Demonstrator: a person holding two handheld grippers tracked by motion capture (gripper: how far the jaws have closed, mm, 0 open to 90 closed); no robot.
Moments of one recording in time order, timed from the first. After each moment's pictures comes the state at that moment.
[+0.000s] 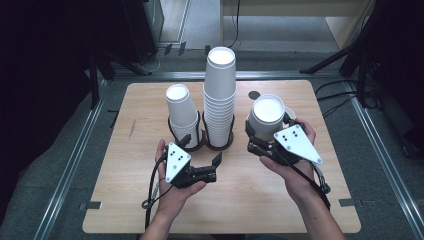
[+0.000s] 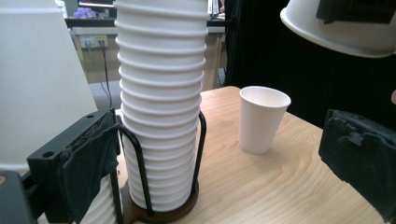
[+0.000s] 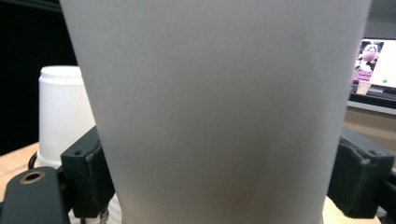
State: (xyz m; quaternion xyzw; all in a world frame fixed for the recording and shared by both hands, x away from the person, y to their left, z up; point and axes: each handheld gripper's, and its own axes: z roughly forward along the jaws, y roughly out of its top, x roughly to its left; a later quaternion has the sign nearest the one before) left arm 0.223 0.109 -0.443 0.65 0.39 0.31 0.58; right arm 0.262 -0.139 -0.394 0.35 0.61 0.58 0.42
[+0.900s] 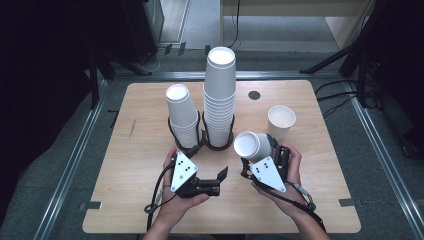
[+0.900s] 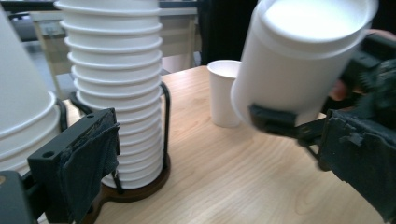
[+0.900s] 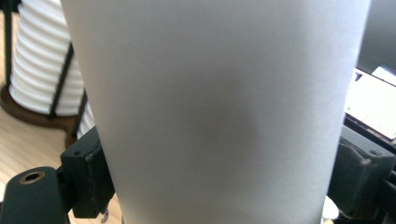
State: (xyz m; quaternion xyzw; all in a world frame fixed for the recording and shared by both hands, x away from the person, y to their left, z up) left arm 0.209 0.100 -0.458 0.69 0.35 0.27 0.57; right arm 0.247 -0.127 -0.487 0.26 0.69 0.44 0.51
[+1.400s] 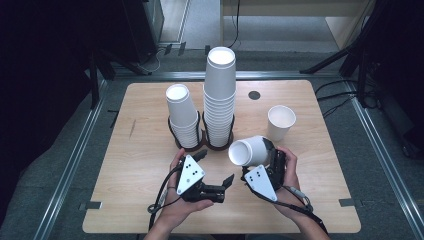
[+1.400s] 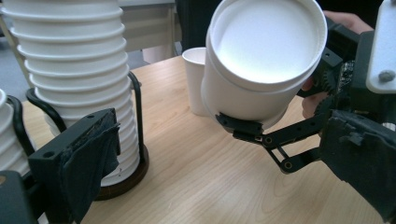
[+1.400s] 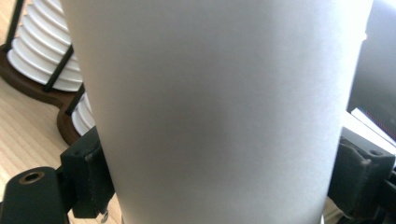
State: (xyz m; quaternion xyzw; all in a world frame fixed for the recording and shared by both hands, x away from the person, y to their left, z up) left arm 0.206 0.089 -0.462 0.72 0.32 0.25 0.56; right arm 0.243 -0.124 -0.505 0.18 0.70 0.41 0.56
